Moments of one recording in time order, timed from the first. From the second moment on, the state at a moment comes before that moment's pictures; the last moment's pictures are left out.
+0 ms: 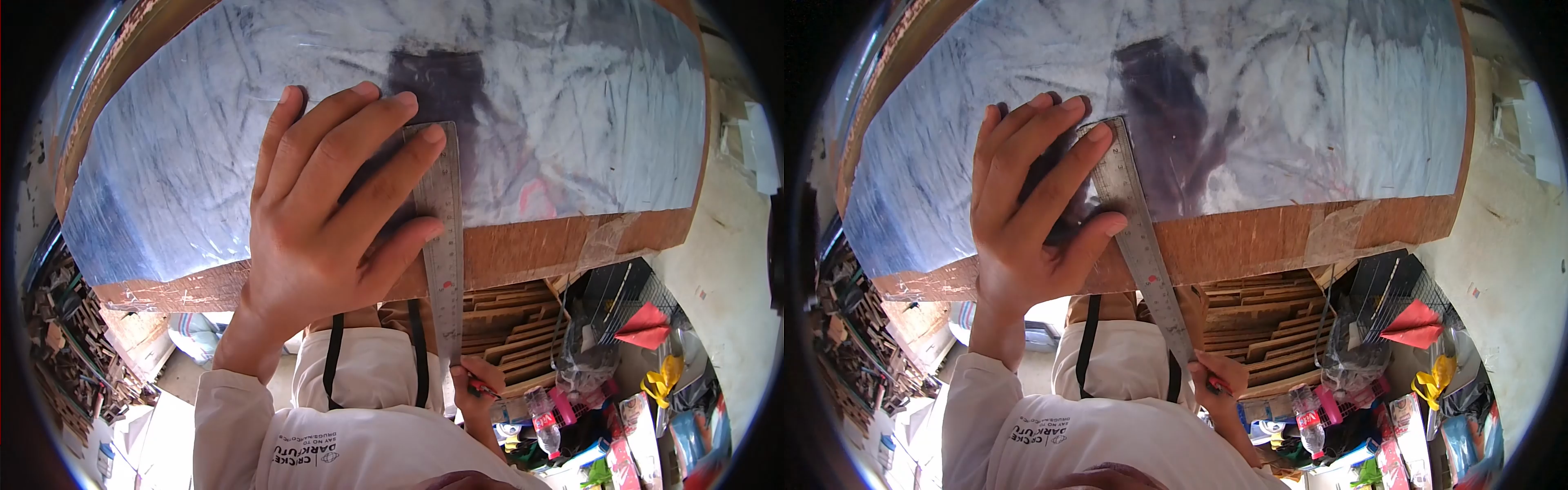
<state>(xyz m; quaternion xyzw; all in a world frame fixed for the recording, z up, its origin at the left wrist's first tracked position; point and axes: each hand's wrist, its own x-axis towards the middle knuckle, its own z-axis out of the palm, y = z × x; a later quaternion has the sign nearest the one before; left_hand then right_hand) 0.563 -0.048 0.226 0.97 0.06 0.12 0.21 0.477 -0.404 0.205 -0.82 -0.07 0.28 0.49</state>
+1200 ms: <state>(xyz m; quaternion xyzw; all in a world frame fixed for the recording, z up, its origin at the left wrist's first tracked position) 0.567 -0.049 0.226 0.98 0.07 0.10 0.17 0.496 -0.376 0.207 -0.82 -0.10 0.27 0.49</state>
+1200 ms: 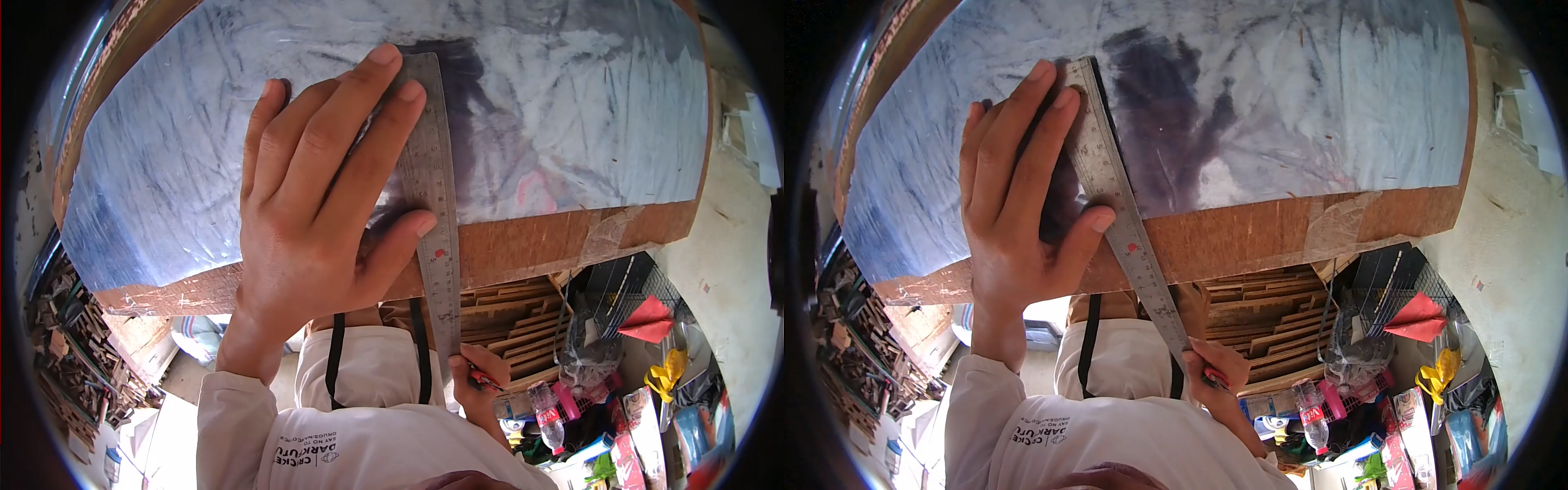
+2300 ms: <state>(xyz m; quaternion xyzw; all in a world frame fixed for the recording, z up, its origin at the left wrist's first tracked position) 0.567 -0.050 0.228 0.98 0.07 0.09 0.17 0.493 -0.375 0.206 -0.83 -0.10 0.25 0.50</state>
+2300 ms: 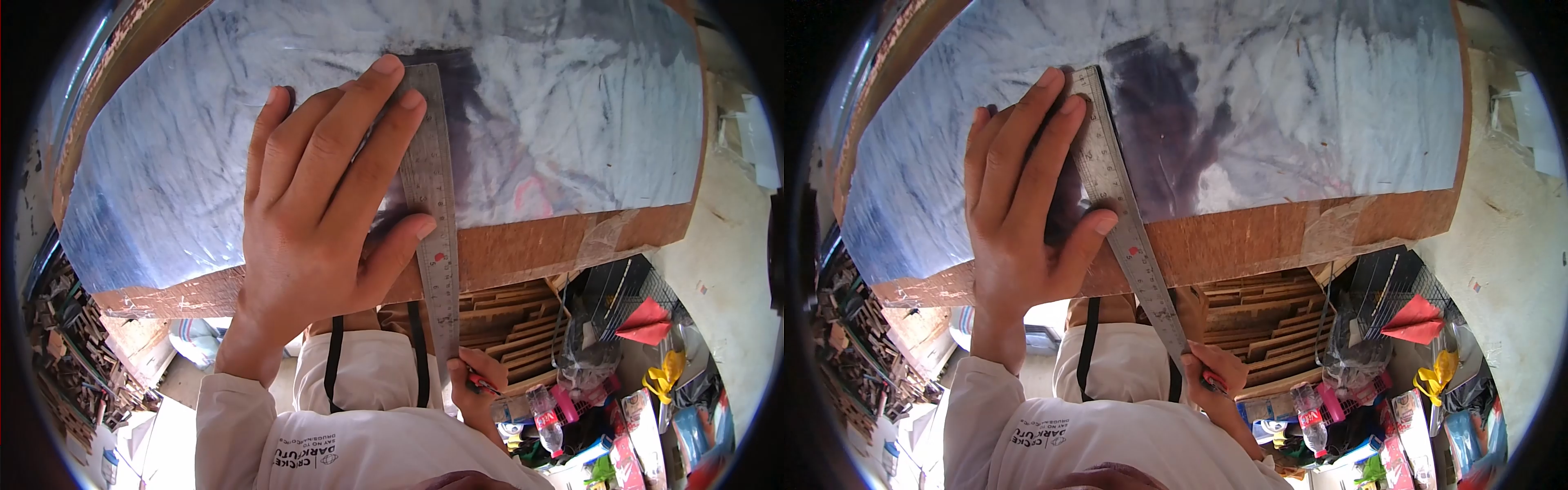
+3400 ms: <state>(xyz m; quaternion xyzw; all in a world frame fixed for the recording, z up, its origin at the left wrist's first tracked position) 0.568 -0.051 0.229 0.98 0.08 0.09 0.17 0.500 -0.376 0.212 -0.82 -0.09 0.28 0.49</state>
